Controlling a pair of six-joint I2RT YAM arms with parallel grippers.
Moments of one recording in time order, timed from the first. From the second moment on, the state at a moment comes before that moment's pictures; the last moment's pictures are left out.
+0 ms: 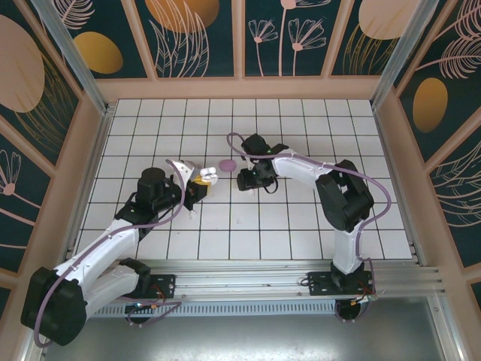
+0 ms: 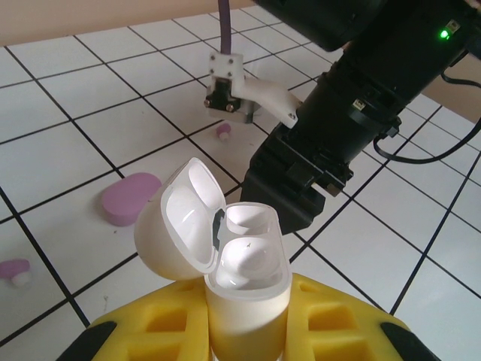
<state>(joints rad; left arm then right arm) -0.43 0.99 0.50 0.09 0.45 -0.05 0.68 1.93 1.36 -0.65 -0.16 0.35</state>
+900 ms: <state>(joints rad) -0.43 1.00 0.50 0.14 0.52 -0.09 0.72 2.02 1.44 -0.72 -0.03 0.33</state>
